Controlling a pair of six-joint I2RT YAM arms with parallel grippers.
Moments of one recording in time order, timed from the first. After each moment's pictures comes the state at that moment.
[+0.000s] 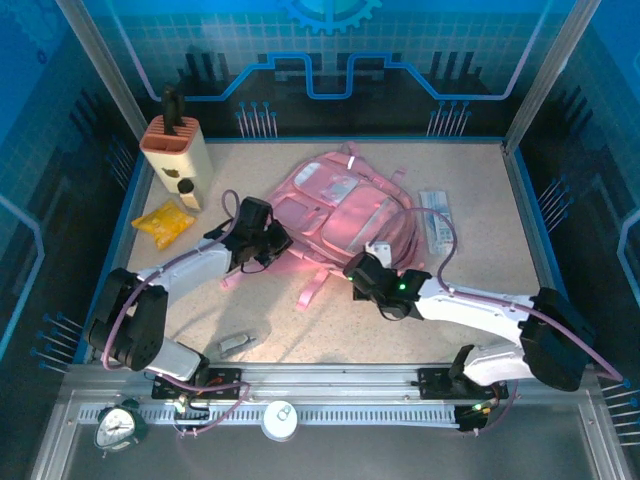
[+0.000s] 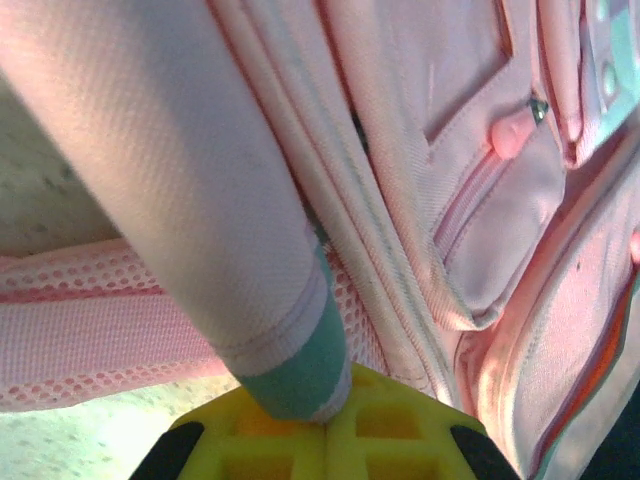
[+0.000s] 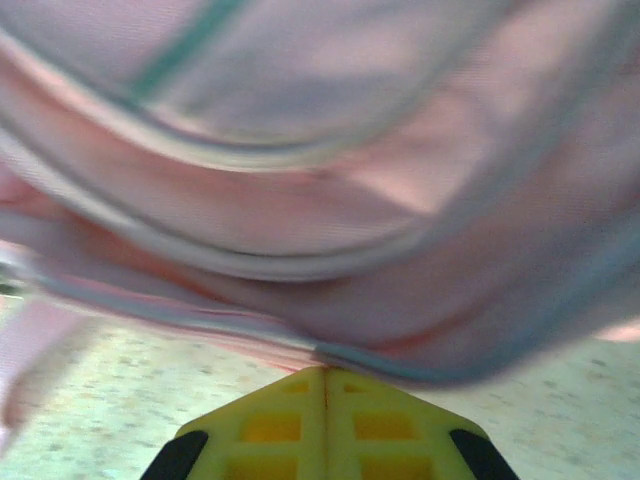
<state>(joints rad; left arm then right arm) -0.37 1.48 0.85 -0.25 0.20 -1.13 0.93 1.29 0.73 -0.48 0.45 0.82</state>
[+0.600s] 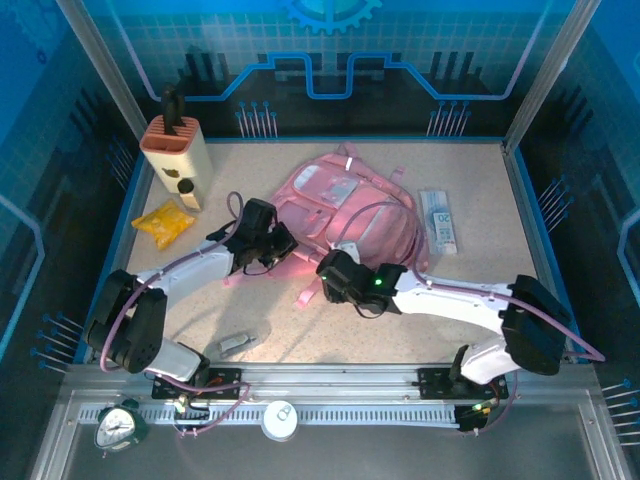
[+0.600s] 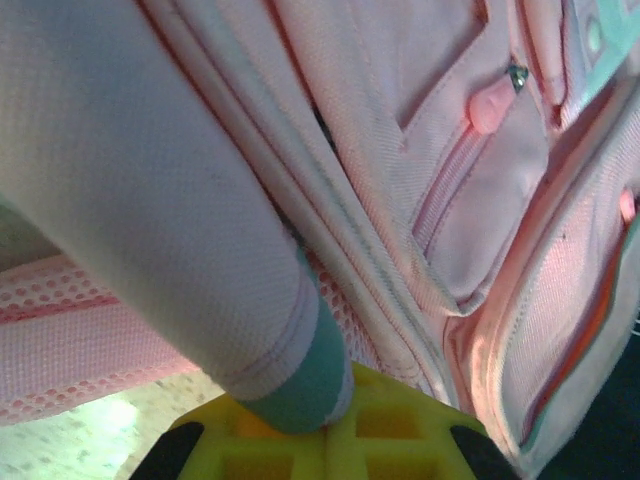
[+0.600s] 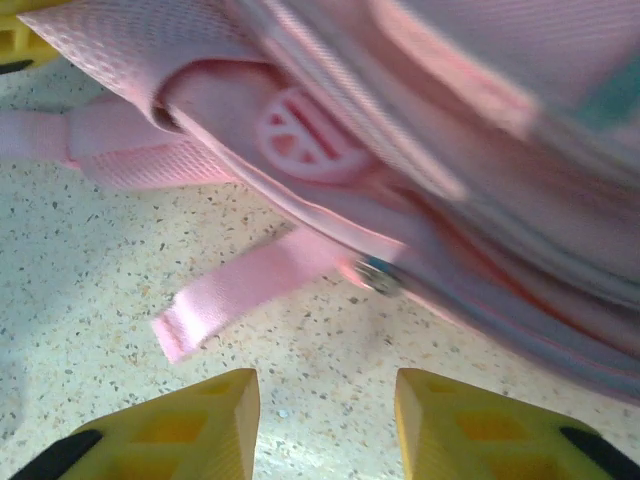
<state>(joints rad) -0.44 1.46 0.85 -0.24 0.23 -1.17 1.05 1.48 0.95 -0.50 0.34 0.76</state>
